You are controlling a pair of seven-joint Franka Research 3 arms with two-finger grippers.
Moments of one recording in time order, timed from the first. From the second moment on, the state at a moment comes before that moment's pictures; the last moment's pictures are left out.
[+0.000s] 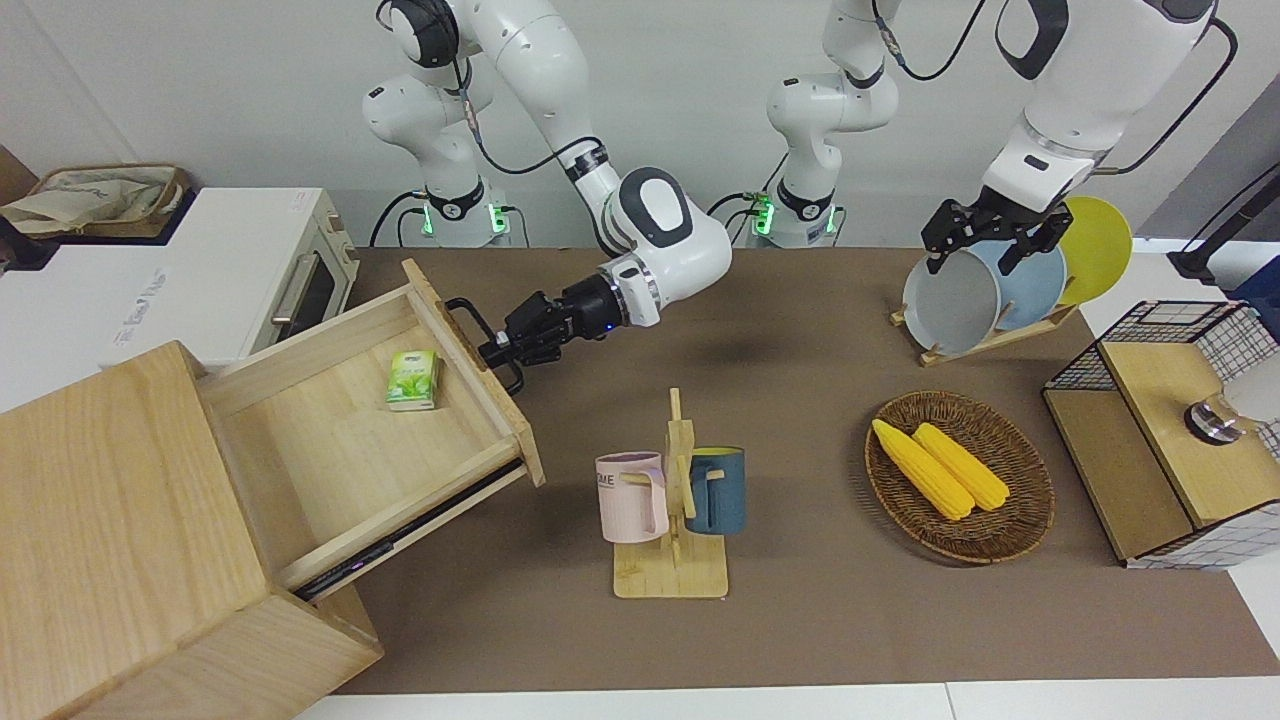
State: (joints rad) left arm 0.04 0.05 -0.07 -1.50 0.00 1.52 0.04; right arm 0.65 0.47 0.06 -1.64 -1.44 1.40 0.46
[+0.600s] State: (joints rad) left arm 0.04 0.06 -0.07 -1.50 0.00 1.52 0.04; right arm 0.69 0.47 0.06 -1.61 -1.44 1.38 0.48
